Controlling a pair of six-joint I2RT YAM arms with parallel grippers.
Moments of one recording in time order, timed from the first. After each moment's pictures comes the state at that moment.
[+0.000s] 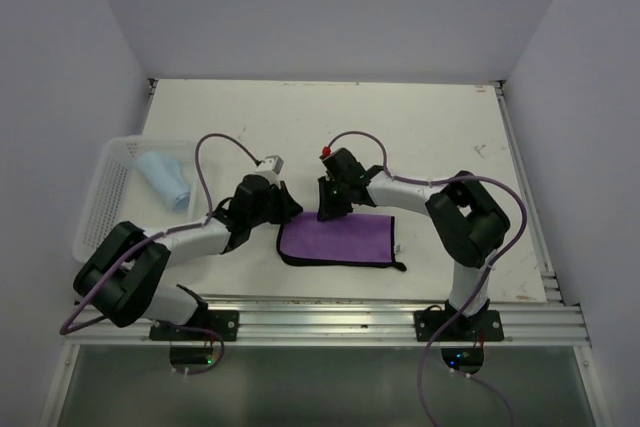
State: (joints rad) left arm -0.58 1.40 0.49 0.32 0.11 -0.62; right arm 0.72 1.88 1.15 -0.29 -0.16 0.60
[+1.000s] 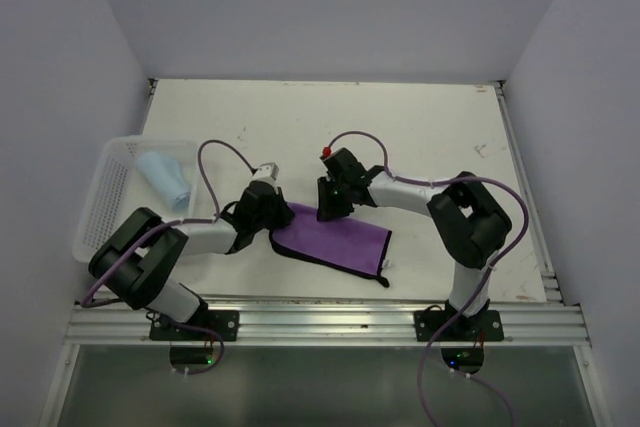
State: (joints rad) left arm -0.58 1.51 0.48 0.35 -0.05 -0.65; right arm 0.72 1.87 1.15 -0.29 -0.15 0.59
